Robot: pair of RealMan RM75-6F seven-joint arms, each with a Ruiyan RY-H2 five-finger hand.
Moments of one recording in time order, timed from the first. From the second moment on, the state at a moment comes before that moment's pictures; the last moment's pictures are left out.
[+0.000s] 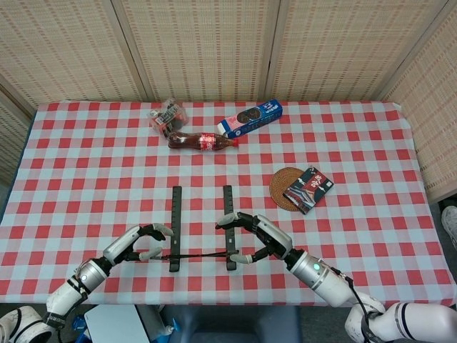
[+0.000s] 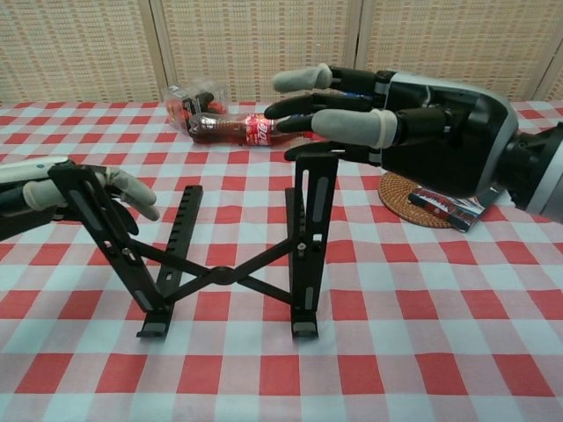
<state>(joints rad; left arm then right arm) -0.60 -1.30 0.10 -1.53 1.64 1.07 -0.93 0.70 -1.40 0.05 -1.74 -1.59 1.06 1.23</state>
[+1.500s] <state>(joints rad) -0.50 -1.31 0.09 -1.69 1.52 1.07 -0.26 0.67 -1.37 0.02 -1.76 -1.61 1.08 1.23</state>
